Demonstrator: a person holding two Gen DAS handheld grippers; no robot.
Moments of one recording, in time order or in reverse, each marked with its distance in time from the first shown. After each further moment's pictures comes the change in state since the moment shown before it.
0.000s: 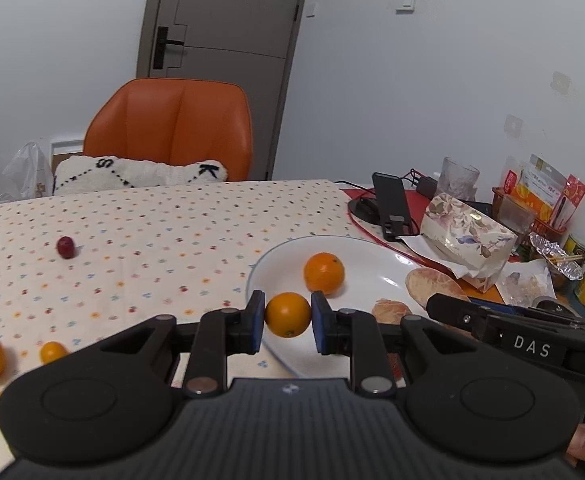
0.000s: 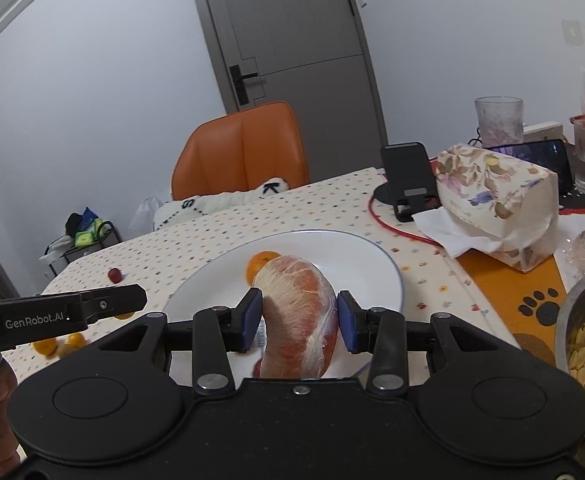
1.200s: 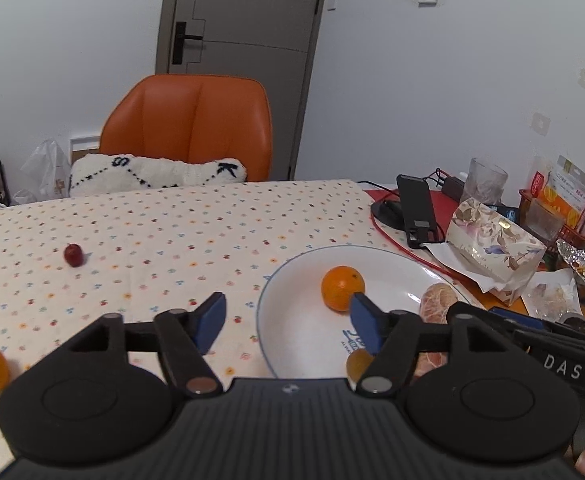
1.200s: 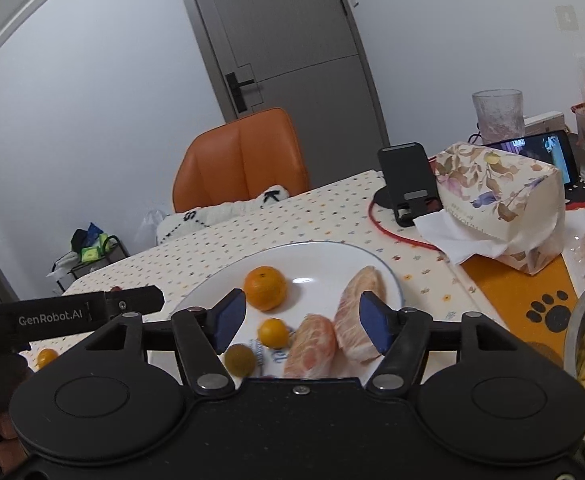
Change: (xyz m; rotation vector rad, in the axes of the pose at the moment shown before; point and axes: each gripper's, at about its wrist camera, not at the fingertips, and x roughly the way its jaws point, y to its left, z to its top) left arm 0.013 -0.002 0.015 -0.016 0.013 0.086; right arm 0.005 -0.006 0.006 0.043 -0.012 0.033
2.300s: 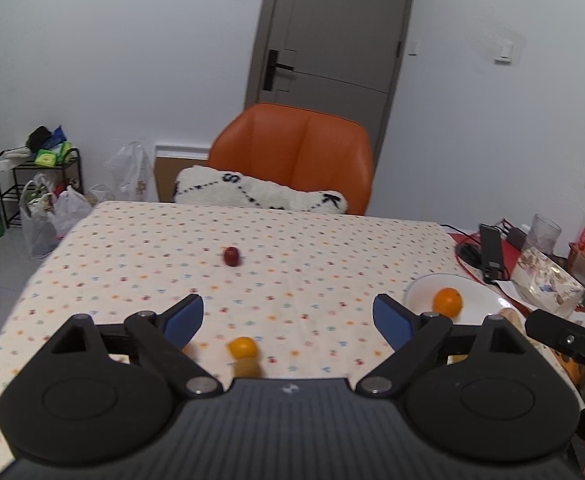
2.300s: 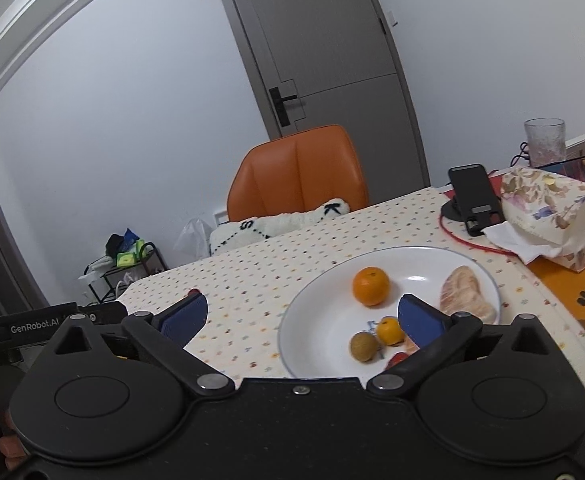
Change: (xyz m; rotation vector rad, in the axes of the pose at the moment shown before) left arm -0.096 0.103 -0.012 -0.132 -0.085 0.175; right arm -0.036 0.084 -0.010 -0.027 -0.046 0.081
